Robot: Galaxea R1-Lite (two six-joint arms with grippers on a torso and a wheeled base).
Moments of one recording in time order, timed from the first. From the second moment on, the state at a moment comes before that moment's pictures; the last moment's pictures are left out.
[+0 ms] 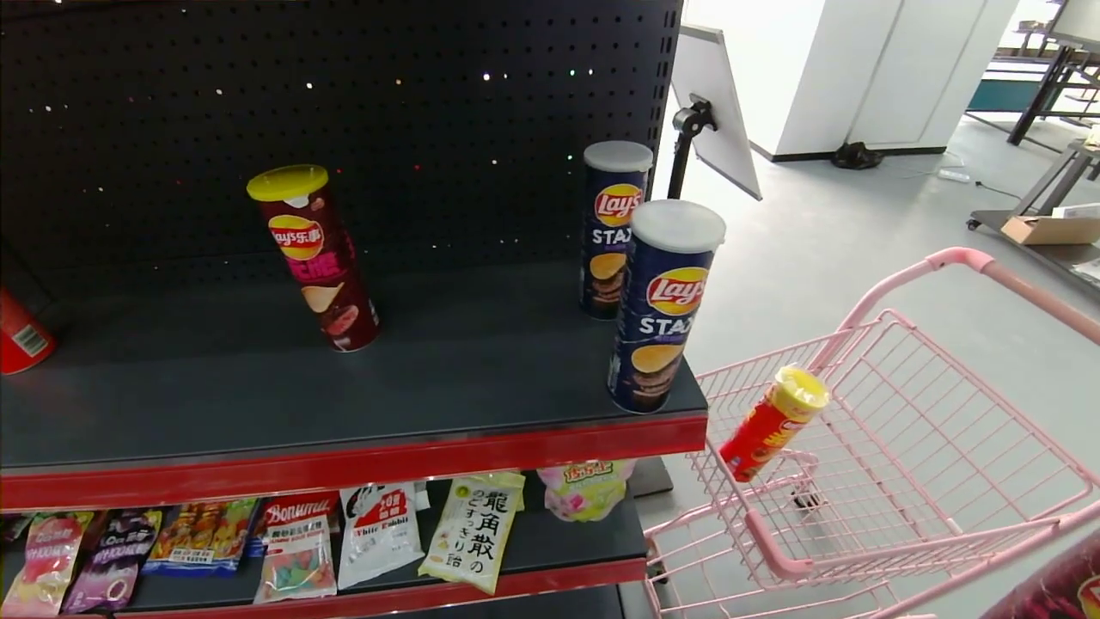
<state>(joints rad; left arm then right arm) 0.00 0.00 0.00 0.00 0.01 0.00 0.29 0.51 -0.34 0.12 0.18 -0.18</state>
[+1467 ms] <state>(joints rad) 0.00 0.00 0.00 0.00 0.02 0.00 0.35 0.73 -0.39 0.00 0.36 -0.15</state>
